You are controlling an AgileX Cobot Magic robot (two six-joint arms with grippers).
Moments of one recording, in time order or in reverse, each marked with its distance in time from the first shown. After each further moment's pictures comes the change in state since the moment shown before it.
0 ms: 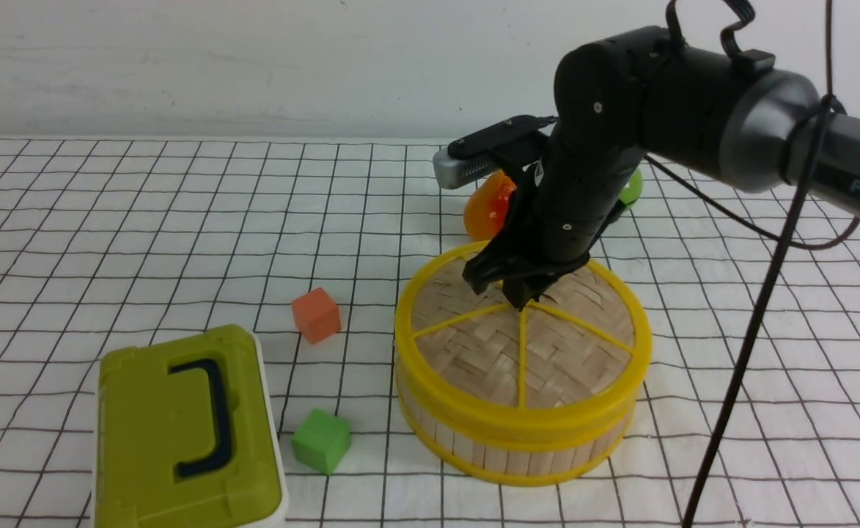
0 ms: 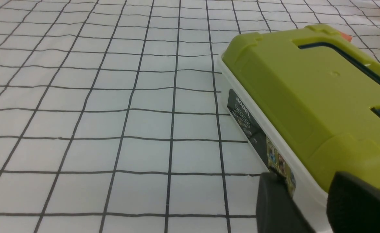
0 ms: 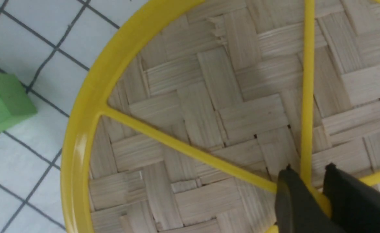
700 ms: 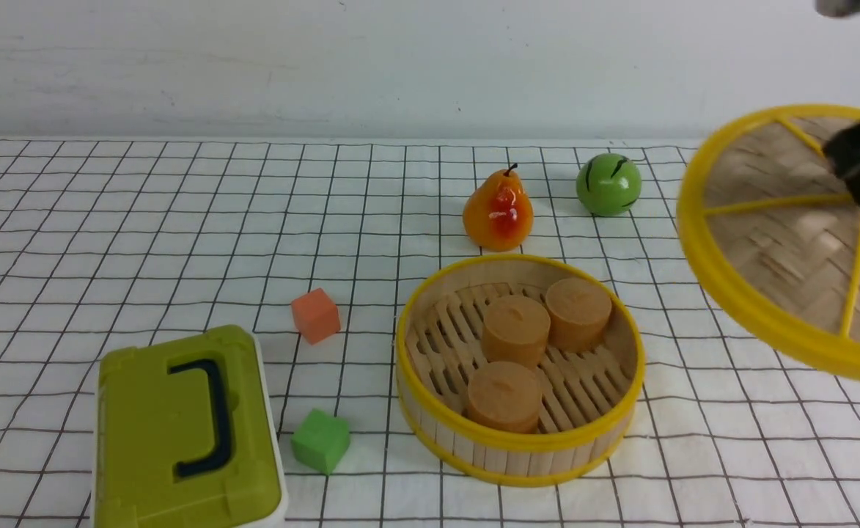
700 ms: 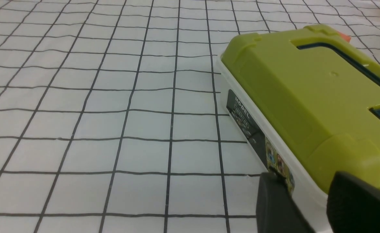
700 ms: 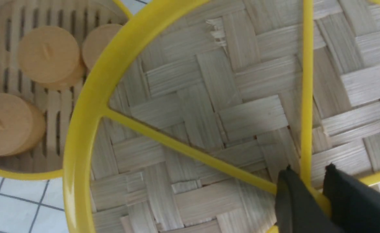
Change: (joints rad) right arm -0.369 -0.578 0.335 -0.070 0.038 -0.013; left arm 0.000 0.000 0.000 0.000 0.000 0.000
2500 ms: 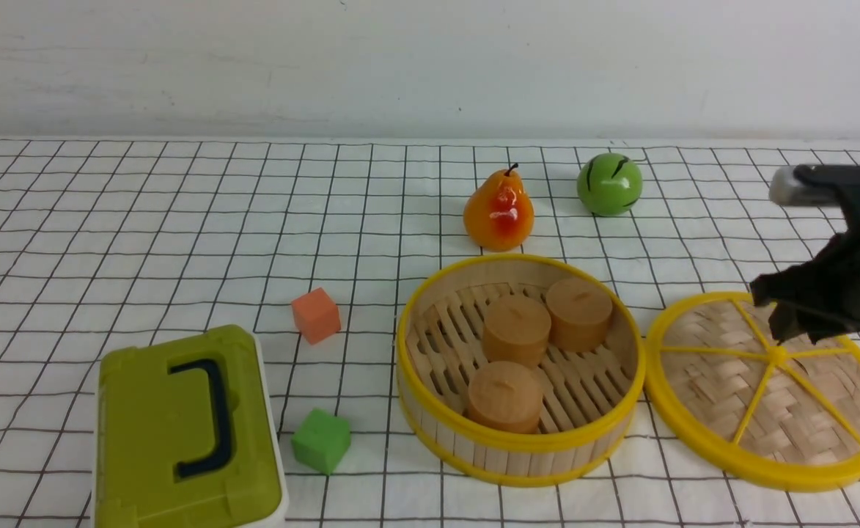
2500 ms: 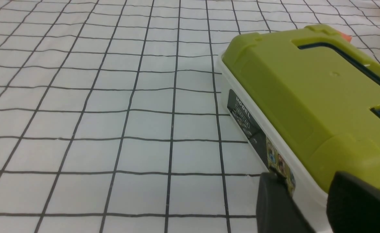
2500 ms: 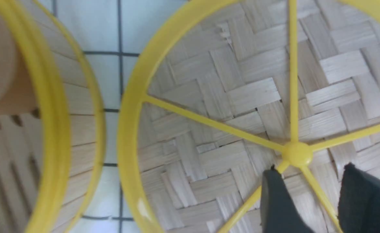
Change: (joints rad) right arm -0.155 0.221 0.323 0.199 -0.446 0.001; left arm 0.000 0.000 0.000 0.001 0.000 0.000
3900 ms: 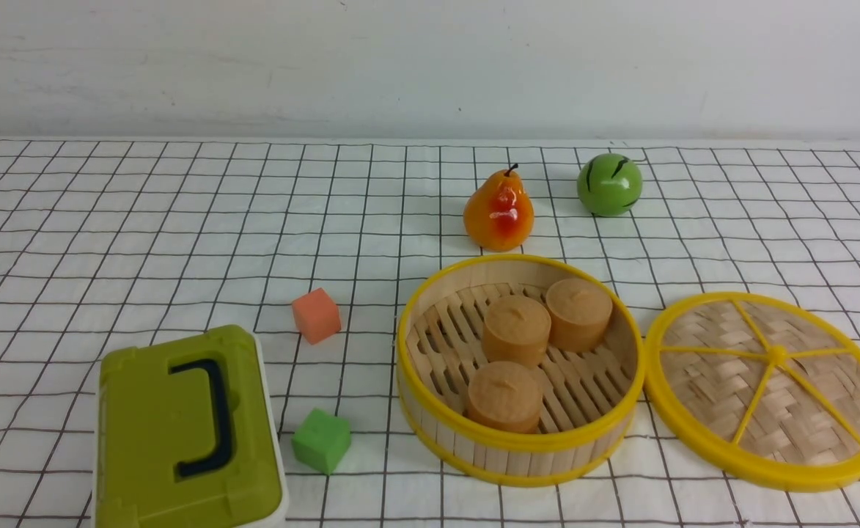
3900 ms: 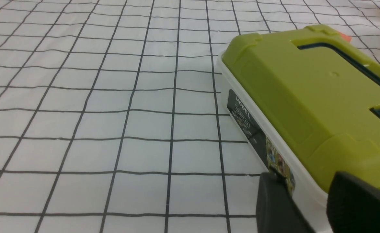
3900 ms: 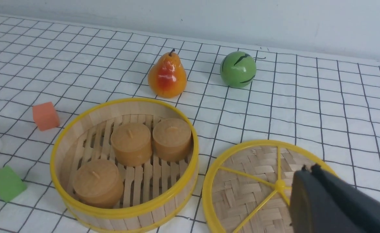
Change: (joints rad) right arm 0.000 -1.046 0.347 0.191 0.004 -0.238; left arm 0.000 0.000 0.000 0.000 0.000 0.000
